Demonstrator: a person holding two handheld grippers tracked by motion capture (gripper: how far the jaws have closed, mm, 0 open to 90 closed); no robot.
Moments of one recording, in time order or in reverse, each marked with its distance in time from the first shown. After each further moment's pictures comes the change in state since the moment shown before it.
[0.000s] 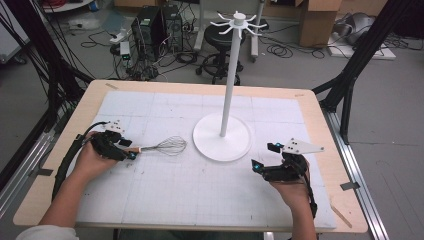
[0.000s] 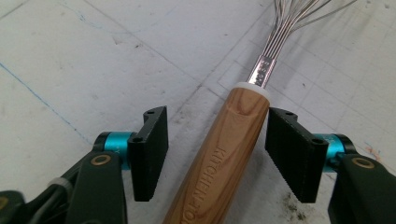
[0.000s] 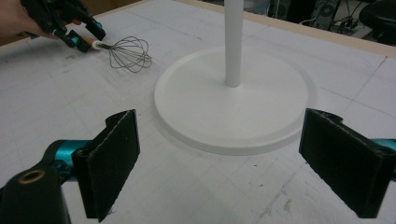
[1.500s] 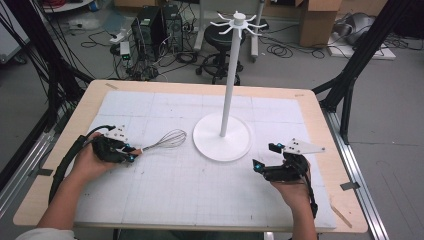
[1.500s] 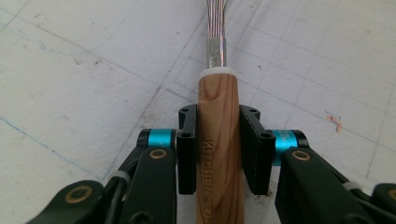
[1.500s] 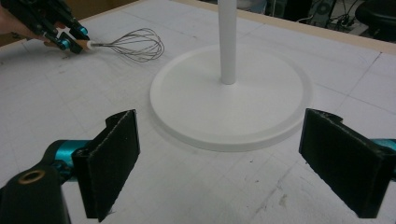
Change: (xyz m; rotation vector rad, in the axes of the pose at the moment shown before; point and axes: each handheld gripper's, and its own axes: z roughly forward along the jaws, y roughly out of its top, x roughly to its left) left arm -0.021 0.006 -0.006 0.050 -0.016 0.203; right arm -0.003 -0.003 -0.001 0.000 -0.011 0.010
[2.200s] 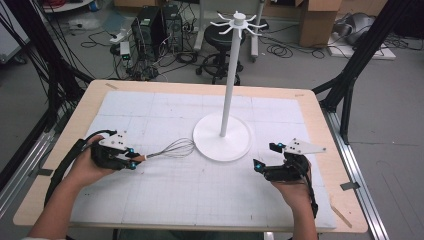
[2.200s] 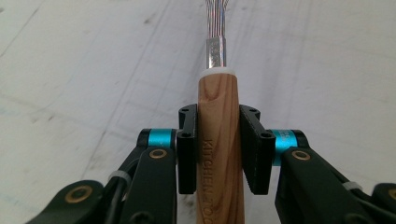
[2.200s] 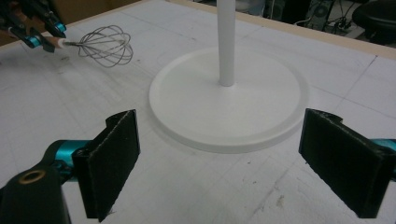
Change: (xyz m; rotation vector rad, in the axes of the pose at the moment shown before) left arm -0.032 0.016 -0.018 -0.074 -0.098 0.137; right arm 0.001 0.002 -0.003 -0.007 -0.004 -0.004
